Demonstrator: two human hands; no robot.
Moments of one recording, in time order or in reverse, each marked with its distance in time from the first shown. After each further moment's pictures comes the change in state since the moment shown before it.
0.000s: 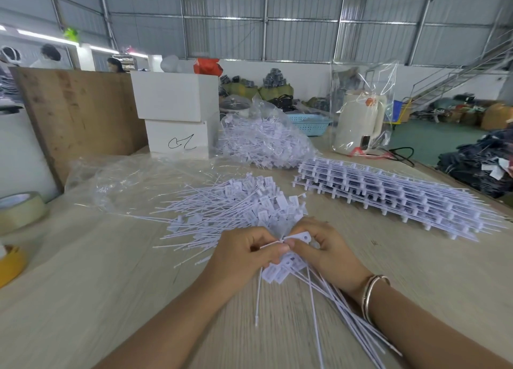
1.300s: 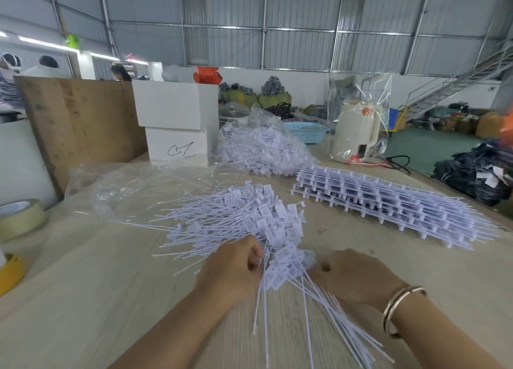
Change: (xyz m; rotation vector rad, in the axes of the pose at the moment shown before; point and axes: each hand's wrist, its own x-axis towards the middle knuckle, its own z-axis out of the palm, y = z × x) left_hand -0.001 -0.008 -0.005 0.552 0.006 -0.176; right_hand -0.013 -0.025 -0.030 -0.843 -0.399 0.587
